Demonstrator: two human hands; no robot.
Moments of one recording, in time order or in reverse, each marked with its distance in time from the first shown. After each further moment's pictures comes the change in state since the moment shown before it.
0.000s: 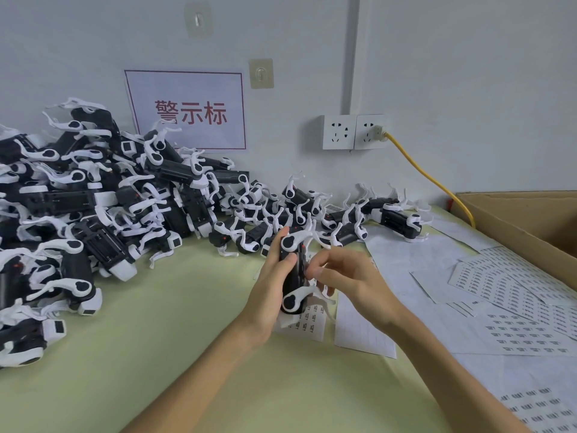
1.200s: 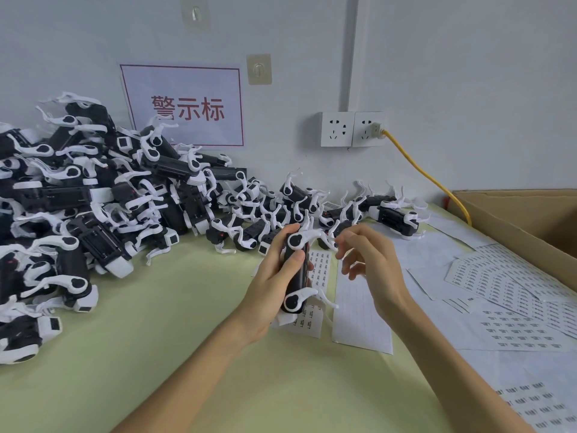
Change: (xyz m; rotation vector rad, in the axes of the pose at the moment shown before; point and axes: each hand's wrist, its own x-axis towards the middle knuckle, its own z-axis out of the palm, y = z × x) left_hand -0.008 0.012 0.006 0.107 -0.037 0.078; right_hand 0.006 0.002 -0.015 0.100 0.405 0.086
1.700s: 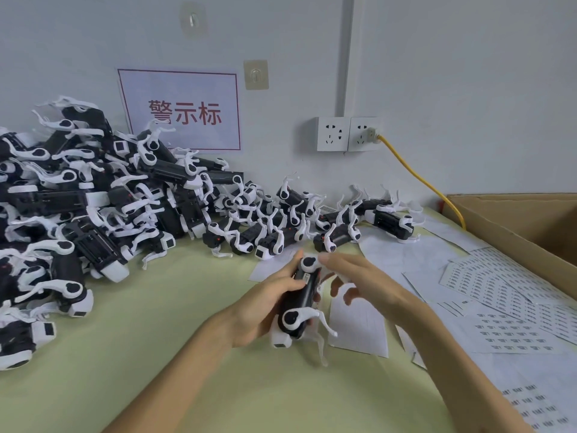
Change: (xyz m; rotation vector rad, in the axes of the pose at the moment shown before) left_hand 0.001 0.001 -0.012 -0.138 -0.297 -0.430; right_hand 0.002 0.000 -0.014 -0.279 -0.405 0.270
